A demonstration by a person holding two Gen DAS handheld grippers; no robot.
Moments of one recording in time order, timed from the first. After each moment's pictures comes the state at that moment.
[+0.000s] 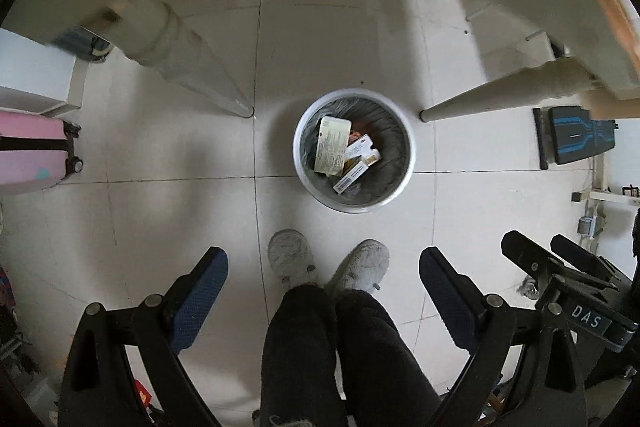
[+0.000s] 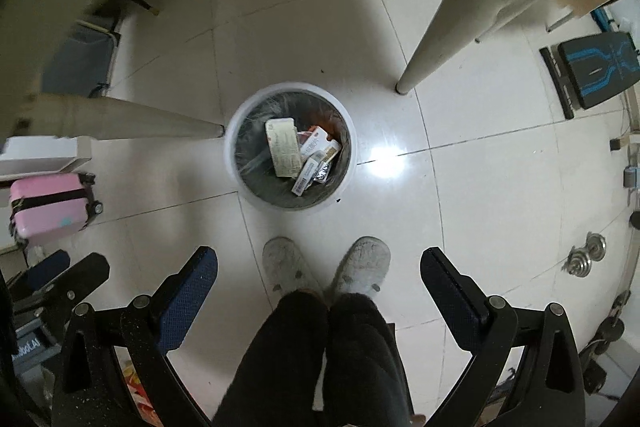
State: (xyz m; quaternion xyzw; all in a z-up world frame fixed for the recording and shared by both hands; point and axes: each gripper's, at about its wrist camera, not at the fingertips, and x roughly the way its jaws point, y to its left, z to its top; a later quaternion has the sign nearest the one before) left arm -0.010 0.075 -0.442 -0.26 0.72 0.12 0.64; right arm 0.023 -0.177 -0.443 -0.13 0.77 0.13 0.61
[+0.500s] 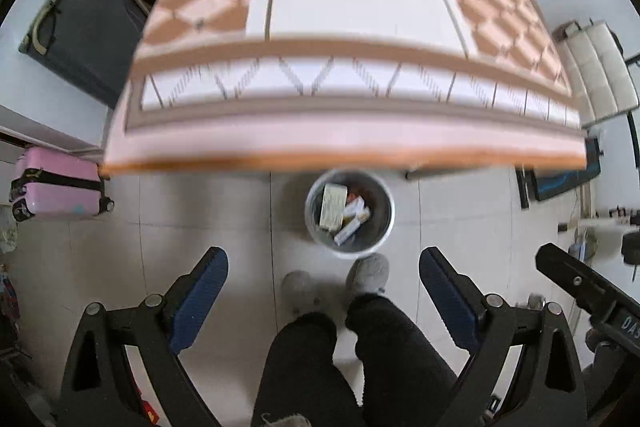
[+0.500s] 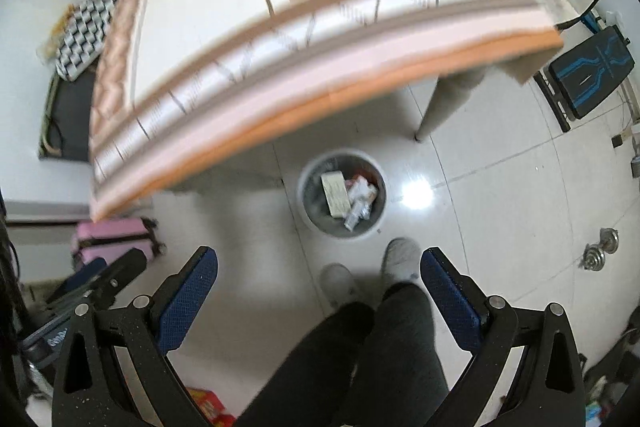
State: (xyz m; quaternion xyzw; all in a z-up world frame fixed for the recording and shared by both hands) left arm 0.028 0.119 -0.294 -0.24 0.65 0.16 0.70; right arm 0.061 -0.140 -0.231 -0.03 0.73 0.15 0.67
